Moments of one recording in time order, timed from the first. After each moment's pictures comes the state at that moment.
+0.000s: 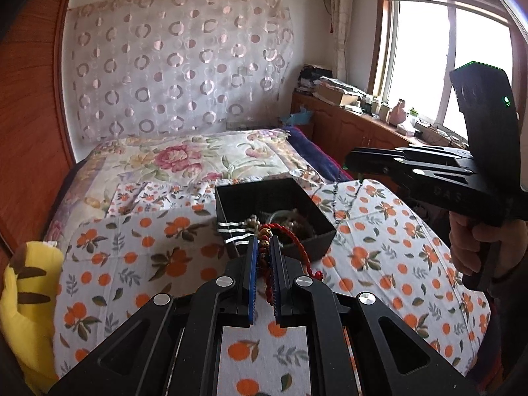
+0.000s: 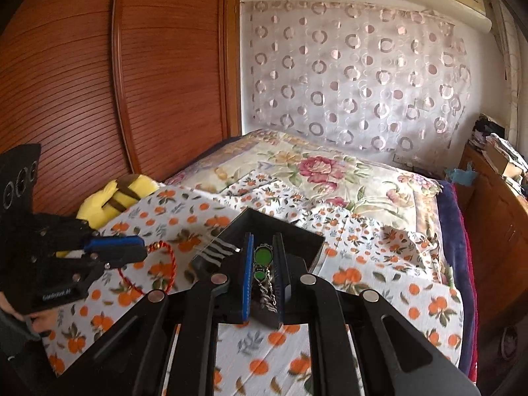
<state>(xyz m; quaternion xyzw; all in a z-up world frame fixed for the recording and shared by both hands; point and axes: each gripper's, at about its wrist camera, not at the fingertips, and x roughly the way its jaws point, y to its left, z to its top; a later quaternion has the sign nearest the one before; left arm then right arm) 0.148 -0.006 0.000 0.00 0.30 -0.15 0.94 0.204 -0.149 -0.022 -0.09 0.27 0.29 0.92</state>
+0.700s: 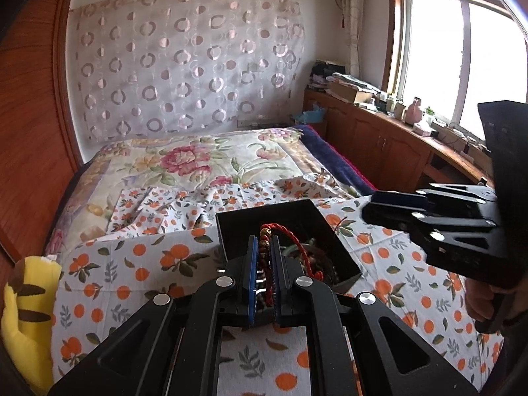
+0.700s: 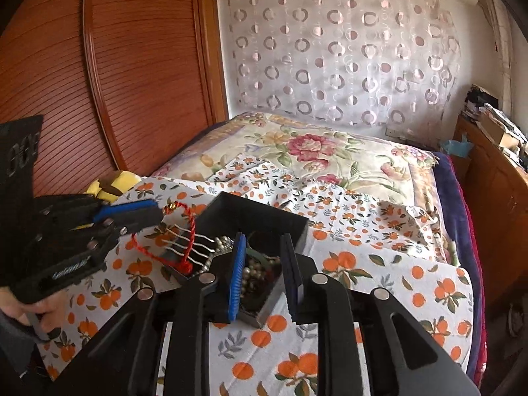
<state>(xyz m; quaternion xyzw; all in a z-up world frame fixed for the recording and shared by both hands) 0.213 -0.026 -0.002 0.01 0.31 -0.12 0.94 0.237 -0.161 -0.051 -0.06 0.32 0.26 0.91</state>
